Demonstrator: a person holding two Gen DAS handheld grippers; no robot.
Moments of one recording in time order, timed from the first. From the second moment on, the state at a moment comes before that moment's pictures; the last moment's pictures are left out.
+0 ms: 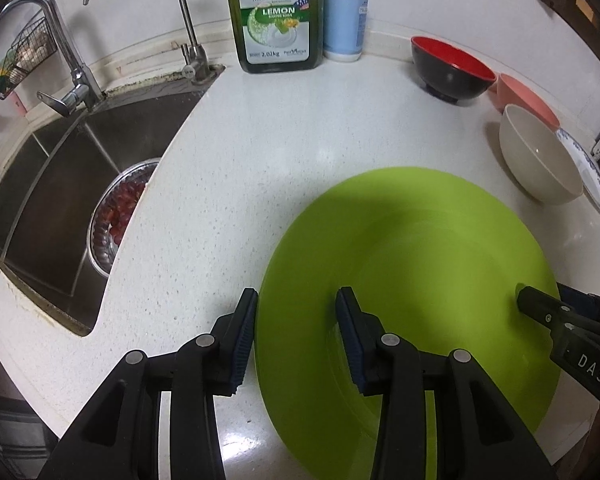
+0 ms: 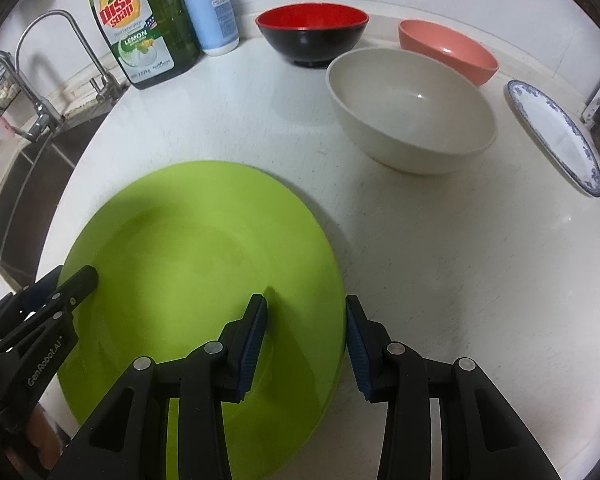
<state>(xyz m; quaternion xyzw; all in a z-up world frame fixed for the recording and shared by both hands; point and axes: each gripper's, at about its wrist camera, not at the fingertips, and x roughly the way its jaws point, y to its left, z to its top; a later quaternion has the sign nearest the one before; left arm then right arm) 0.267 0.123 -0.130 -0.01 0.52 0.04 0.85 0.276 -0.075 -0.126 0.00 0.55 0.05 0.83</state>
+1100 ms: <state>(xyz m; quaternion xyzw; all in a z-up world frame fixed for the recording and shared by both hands) 0.251 -0.007 -0.030 0.07 0.37 -0.08 0.92 0.231 -0.168 -0.060 0.05 0.47 -0.01 0.88</state>
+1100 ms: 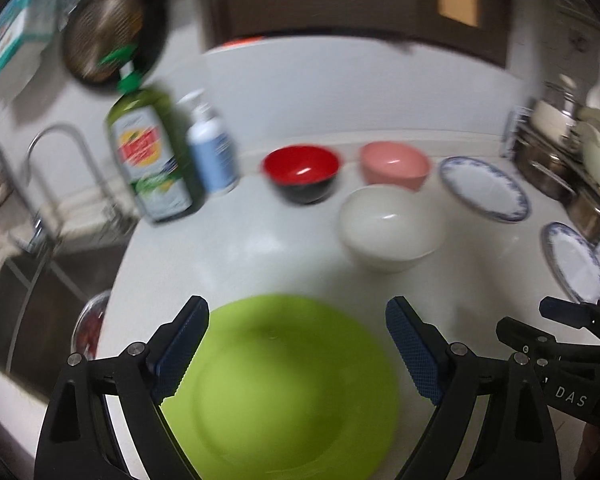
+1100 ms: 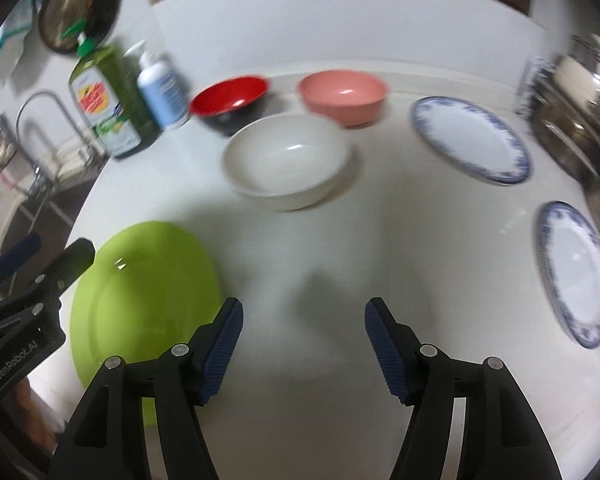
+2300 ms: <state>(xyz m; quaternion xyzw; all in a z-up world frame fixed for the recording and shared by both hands) 0.247 -0.291 -0.007 0.15 0.33 -0.31 0.88 0.115 -0.425 -0.025 0.15 0.36 -0.29 0.87</state>
